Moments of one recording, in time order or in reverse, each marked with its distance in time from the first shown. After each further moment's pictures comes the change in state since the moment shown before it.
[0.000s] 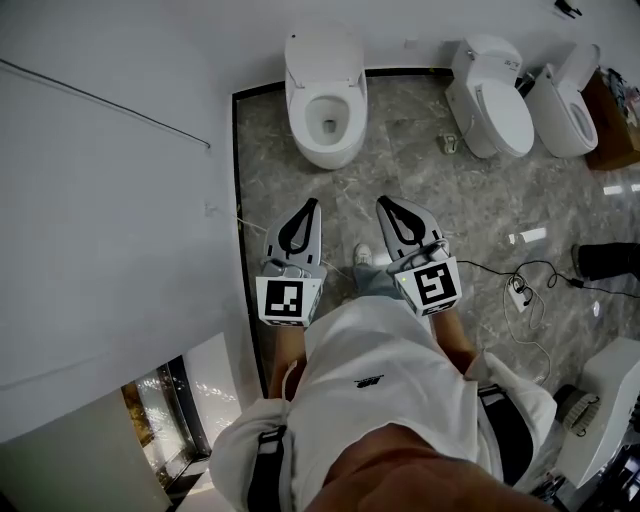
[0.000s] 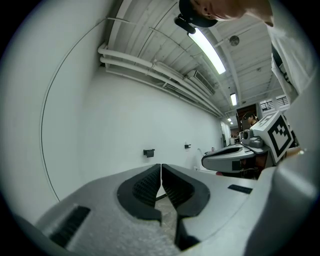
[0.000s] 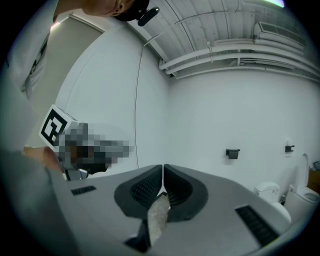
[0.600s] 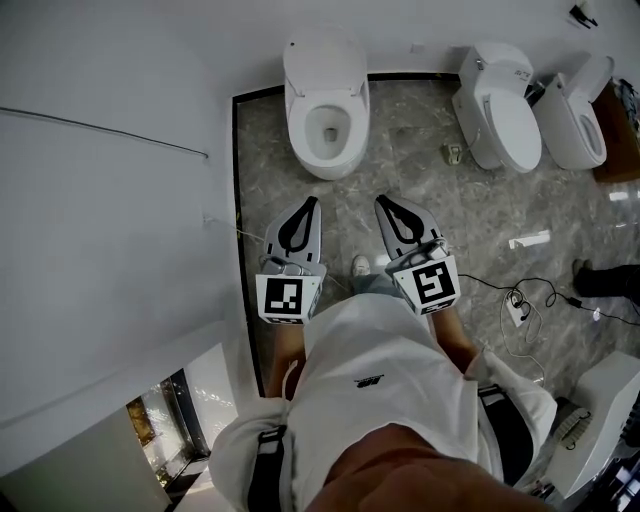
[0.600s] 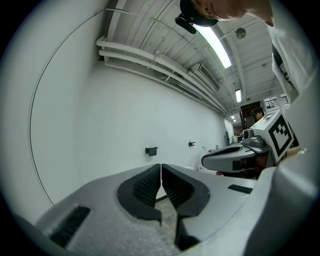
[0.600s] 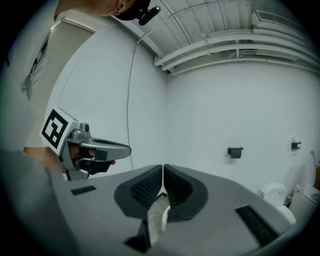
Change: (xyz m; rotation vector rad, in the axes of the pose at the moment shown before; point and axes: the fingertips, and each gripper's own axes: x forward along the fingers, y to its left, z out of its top) left arm 0.099 0.025 -0.003 -0.004 0.035 0.024; right arm 0.066 -0.078 -0.004 0.014 0.013 0.038
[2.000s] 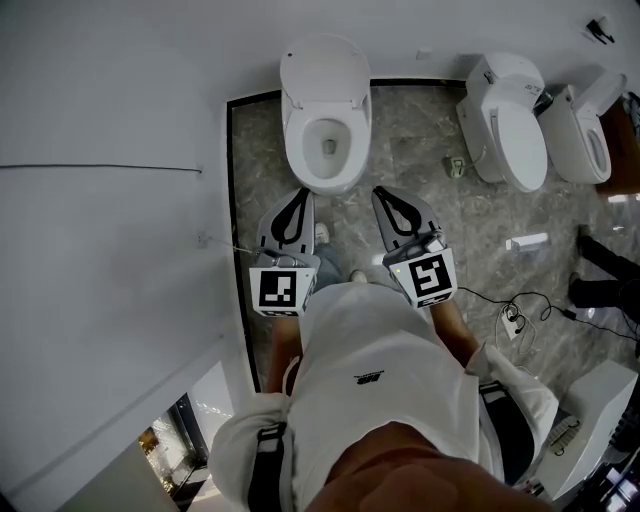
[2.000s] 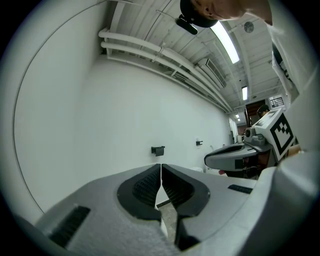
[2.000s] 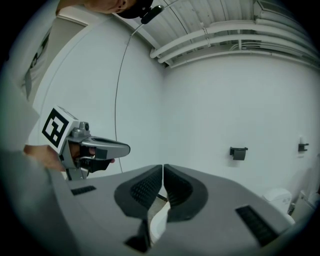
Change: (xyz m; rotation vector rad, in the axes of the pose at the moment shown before) left arm 0.122 0.085 -0.015 -0.015 0.017 0.034; right arm 0.124 -0.082 0.000 -0.029 0.019 0.005
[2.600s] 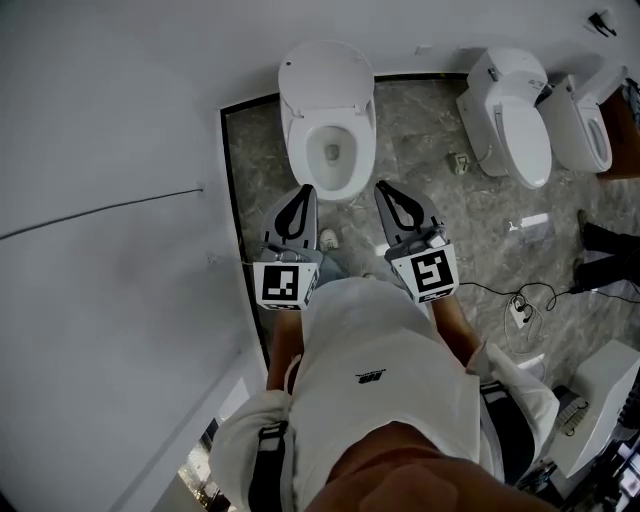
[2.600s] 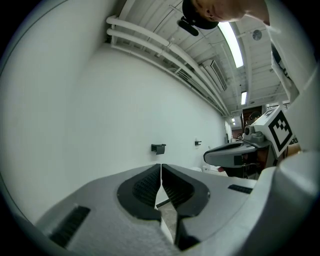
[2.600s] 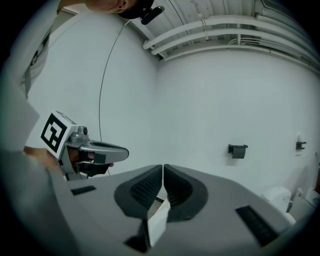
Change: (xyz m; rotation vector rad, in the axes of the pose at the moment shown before) left arm 0.076 0.081 -0.018 -0.044 0.003 -0.082; right arm 0.102 -0.027 -0.001 0.022 0.040 -0.079
